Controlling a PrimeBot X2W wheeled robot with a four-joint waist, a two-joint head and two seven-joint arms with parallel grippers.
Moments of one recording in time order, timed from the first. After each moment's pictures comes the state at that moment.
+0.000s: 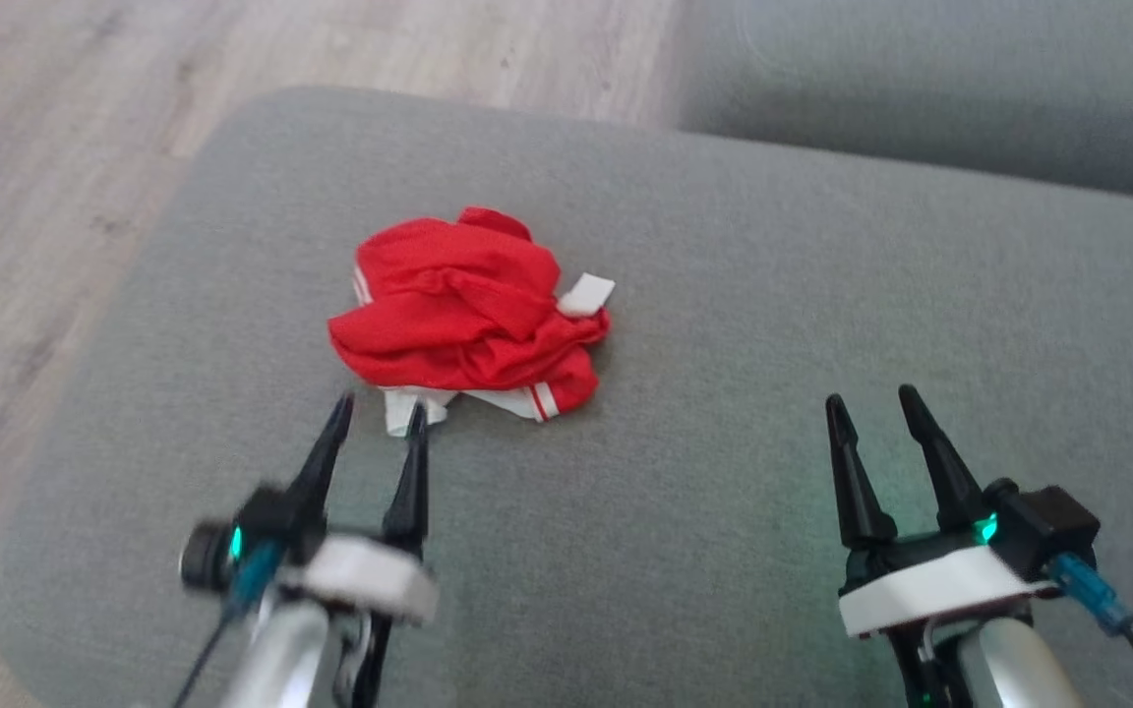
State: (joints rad) left arm -0.20 0.05 -0.27 0.46 -0.23 -0.04 -0.24; right arm -0.03 -0.05 0.15 0.23 0.23 0.13 -0.25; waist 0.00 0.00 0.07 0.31
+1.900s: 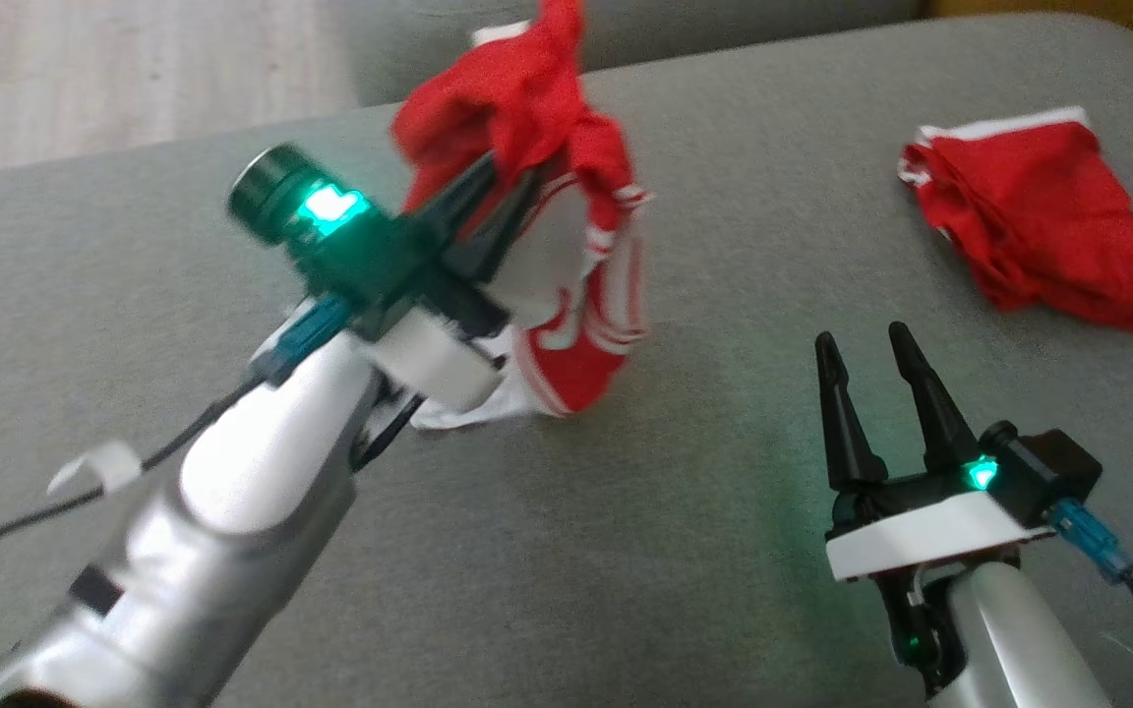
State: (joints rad) left arm -0.73 0.25 -0.68 0.31 -0.30 -0.13 -0.22; right arm -0.13 -0.05 0.18 0.24 0.27 0.13 -0.25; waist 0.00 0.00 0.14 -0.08
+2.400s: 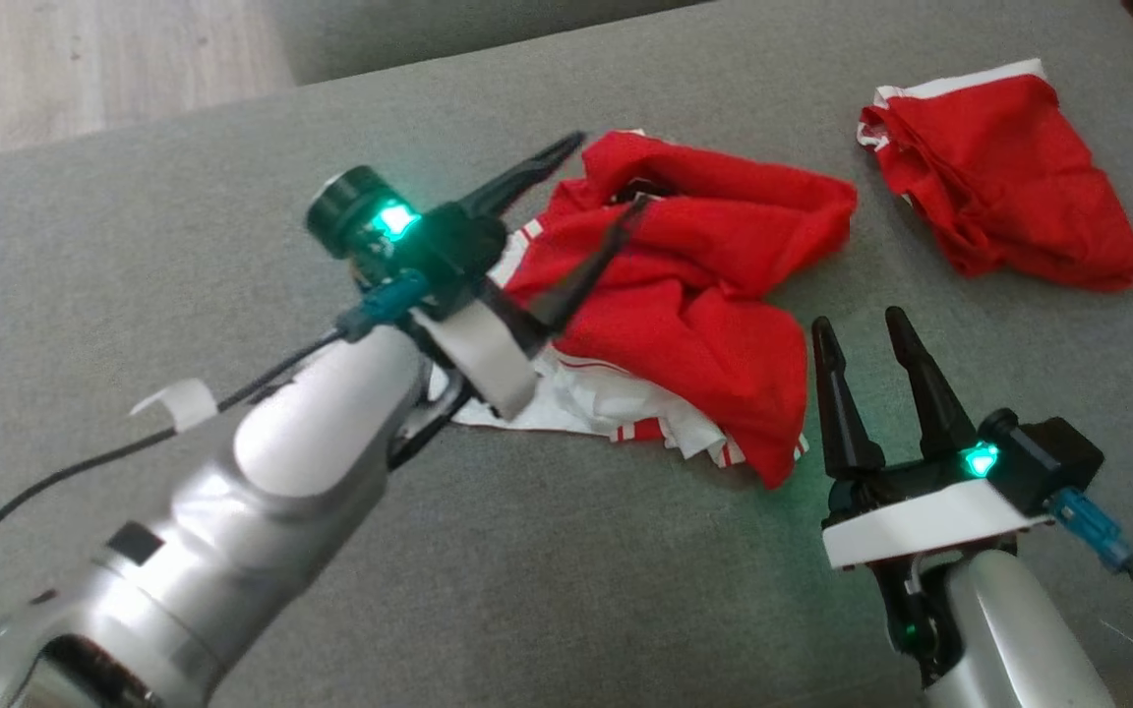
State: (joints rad) left arm -0.88 0.21 -0.97 0.52 -0.51 -0.13 -0.20; right arm -0.15 -0.05 0.19 0.23 0.29 0.13 -0.25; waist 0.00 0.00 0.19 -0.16
